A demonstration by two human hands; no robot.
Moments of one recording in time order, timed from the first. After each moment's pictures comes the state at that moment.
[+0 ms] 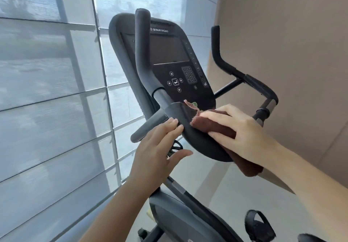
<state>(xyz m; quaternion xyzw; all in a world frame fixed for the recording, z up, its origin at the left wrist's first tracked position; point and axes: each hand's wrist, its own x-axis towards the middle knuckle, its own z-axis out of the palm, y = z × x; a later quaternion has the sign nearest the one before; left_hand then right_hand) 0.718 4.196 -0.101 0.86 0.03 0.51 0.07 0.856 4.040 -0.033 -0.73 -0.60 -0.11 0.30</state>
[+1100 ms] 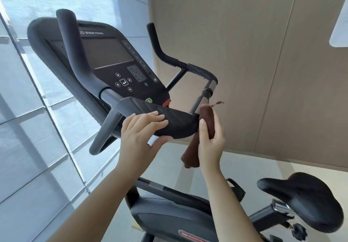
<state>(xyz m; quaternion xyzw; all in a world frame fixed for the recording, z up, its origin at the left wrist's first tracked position) 0.752 4.183 -0.101 0.84 -0.13 0.51 0.11 0.834 4.041 -0.144 -0.63 -0.14 -0.28 0.71</state>
